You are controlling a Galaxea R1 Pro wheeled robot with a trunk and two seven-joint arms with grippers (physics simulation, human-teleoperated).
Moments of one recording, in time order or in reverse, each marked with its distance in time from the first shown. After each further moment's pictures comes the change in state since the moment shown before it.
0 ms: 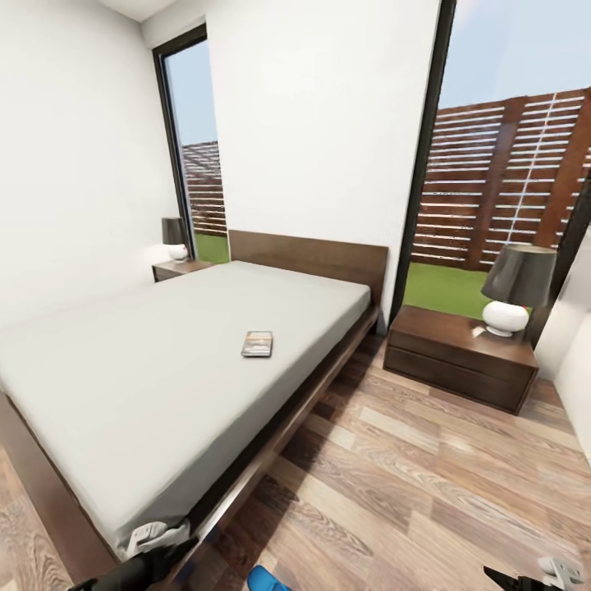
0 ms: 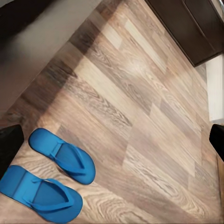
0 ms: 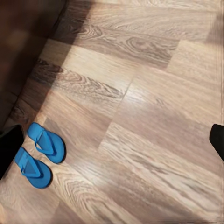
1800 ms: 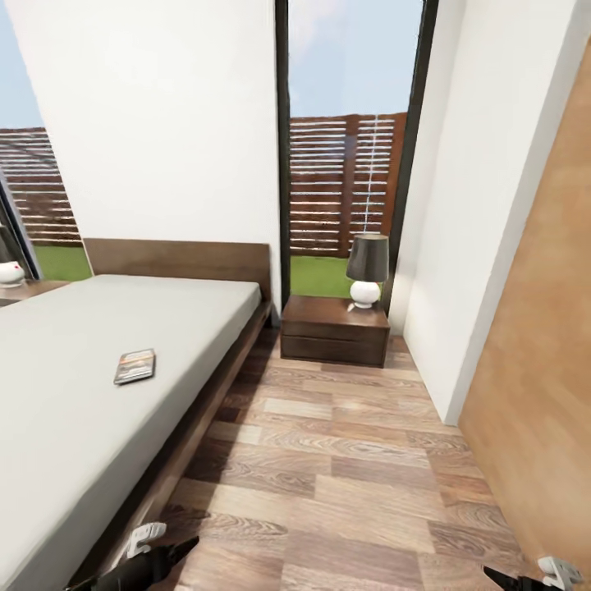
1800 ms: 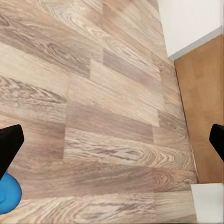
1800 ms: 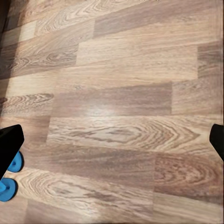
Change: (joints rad) left arm 0.000 0.000 0.000 0.000 0.000 0.003 -0.005; right arm 0.000 0.000 0.000 0.000 0.000 0.000 0.001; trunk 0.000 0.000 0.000
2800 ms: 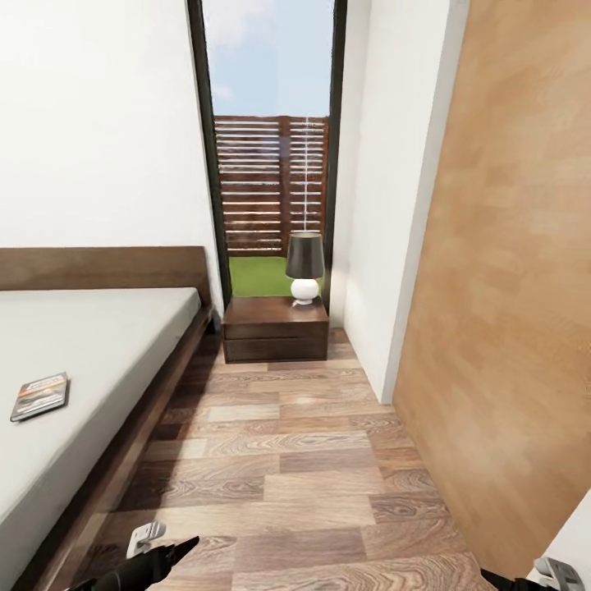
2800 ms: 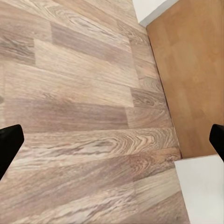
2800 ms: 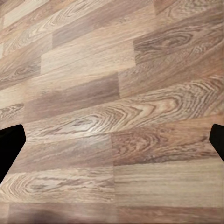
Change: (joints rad) left arm 0.000 0.000 -0.001 0.000 0.000 -0.001 0.004; right arm -0.001 0.007 0.024 0.000 0.001 -0.008 0.005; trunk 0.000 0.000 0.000
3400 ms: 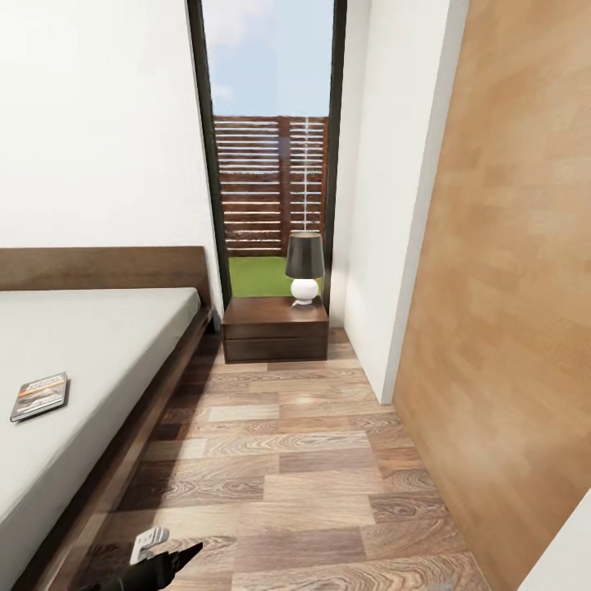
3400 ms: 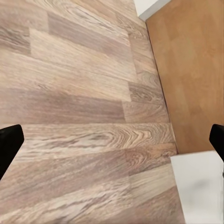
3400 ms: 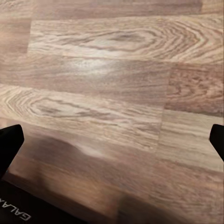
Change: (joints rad) left arm 0.000 -0.009 -0.001 0.031 -0.002 -0.002 0.005; right arm 0.000 0.349 0.064 0.007 0.392 0.007 -0.308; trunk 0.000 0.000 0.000
